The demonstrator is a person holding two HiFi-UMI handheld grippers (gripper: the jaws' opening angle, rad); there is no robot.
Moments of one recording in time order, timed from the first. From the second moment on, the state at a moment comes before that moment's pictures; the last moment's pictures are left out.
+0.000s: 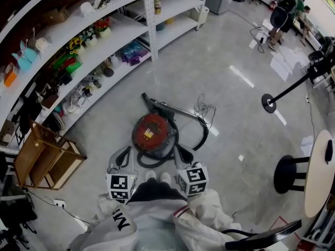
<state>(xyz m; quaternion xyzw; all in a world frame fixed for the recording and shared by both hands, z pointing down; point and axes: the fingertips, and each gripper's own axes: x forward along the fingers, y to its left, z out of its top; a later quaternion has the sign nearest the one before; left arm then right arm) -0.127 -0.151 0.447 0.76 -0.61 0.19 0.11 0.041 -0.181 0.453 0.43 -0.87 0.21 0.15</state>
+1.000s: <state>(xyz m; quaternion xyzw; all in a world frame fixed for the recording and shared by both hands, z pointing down) -0.141 -0.170 0.535 0.77 -0.57 0.22 0.17 0.038 -0.177 0.515 0.45 -0.83 0.25 0.20</state>
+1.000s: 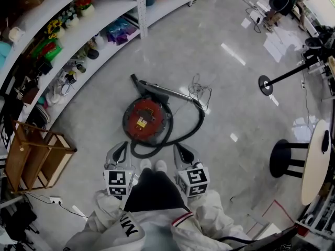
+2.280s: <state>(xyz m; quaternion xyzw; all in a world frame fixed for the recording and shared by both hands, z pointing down) -0.165 -0.180 0.680 0.76 -0.54 0.29 0.21 0.040 -0.160 0.631 0.47 -0.79 0.32 0.24</state>
